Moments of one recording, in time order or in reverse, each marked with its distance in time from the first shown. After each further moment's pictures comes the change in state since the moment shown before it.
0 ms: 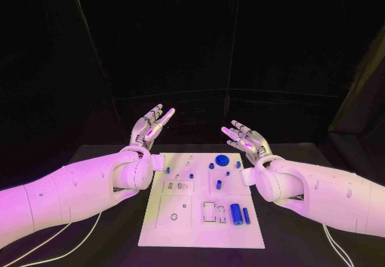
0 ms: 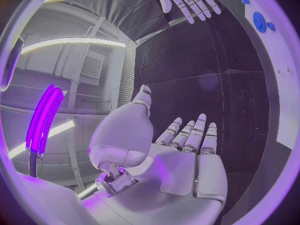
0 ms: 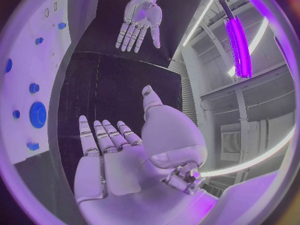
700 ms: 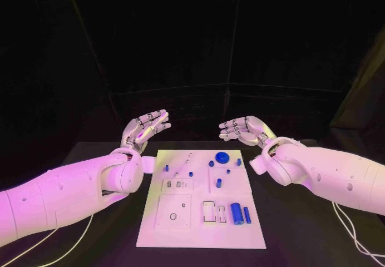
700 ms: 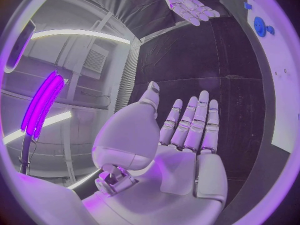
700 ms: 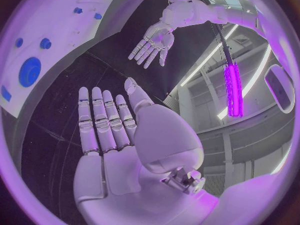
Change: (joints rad) left arm 0.004 -0.060 -0.005 0.025 0.026 0.112 0.035; left_hand 0.142 0.031 -0.004 -0.049 0.004 0.454 0.041 0.089 0.042 0.596 0.033 0.104 0.045 0.484 -0.016 0.151 0.052 0.031 0.430 0.013 0.178 0.083; right arm 0.100 -0.016 -0.012 -0.118 -0.504 0.110 -0.081; right_hand 0.195 0.011 0.081 -0.248 -0.006 0.661 0.075 0.093 0.041 0.724 -0.041 0.095 0.030 0.755 -0.064 0.119 0.036 0.116 0.491 -0.028 0.231 0.084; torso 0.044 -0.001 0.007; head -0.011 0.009
